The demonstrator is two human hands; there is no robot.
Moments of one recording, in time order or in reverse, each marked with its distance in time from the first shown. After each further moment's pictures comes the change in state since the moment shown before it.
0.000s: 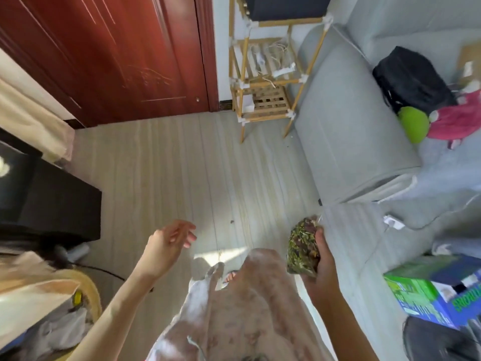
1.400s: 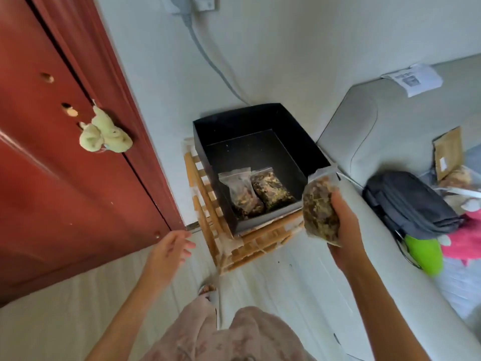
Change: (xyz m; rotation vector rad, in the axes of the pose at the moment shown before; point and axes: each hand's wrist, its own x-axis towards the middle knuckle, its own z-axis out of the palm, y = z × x) left_hand 0.703 0.243 -0.077 -0.267 -0.103 0.040; right_hand 0.488 -0.484 0.315 -0.153 0.178 -0.374
